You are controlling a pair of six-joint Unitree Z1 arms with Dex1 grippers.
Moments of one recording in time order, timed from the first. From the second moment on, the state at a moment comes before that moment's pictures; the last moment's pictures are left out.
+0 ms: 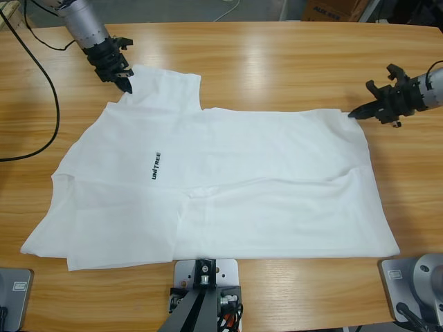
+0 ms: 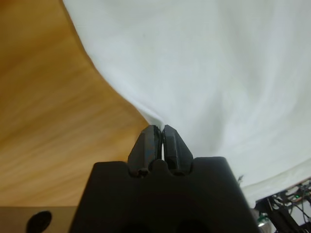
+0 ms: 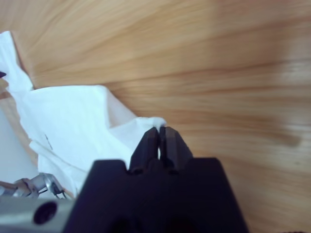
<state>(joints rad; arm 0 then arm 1) -0.32 2.59 -2.43 1.51 -0.24 0.01 -0.20 1.89 -0.95 0.46 0.62 0.07</state>
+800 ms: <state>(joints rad) -0.29 2.30 -1.85 1.48 -0.31 0.03 -0.12 1.73 -0.93 0.74 0.65 0.12</state>
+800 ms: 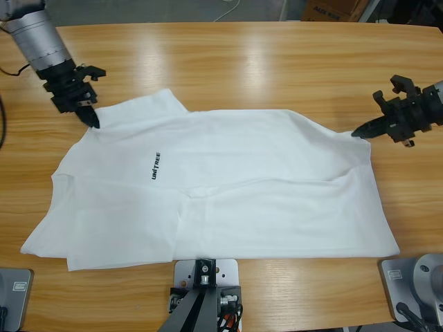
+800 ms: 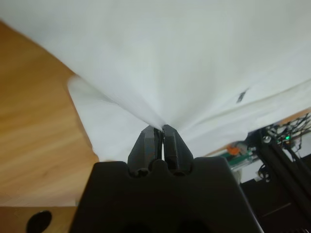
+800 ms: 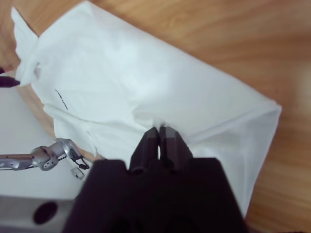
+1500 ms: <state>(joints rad) -0.28 2.04 -1.50 1.43 -0.31 0.07 -0.12 1.61 -0.93 0.99 0.50 0.18</state>
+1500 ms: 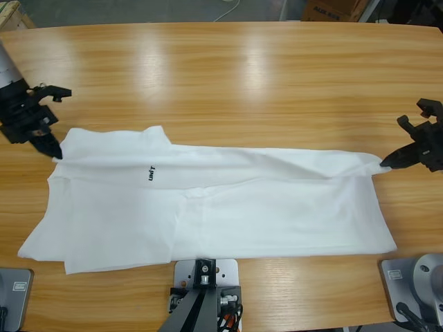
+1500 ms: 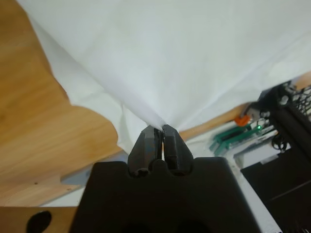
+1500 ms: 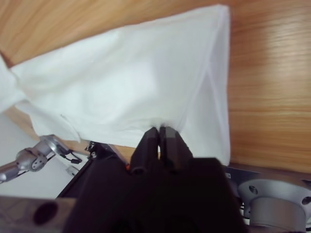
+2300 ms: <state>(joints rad) -0.40 1.97 -1.26 1.41 -0.35 0.07 -0.09 1.64 -0.93 1.02 0.40 0.34</state>
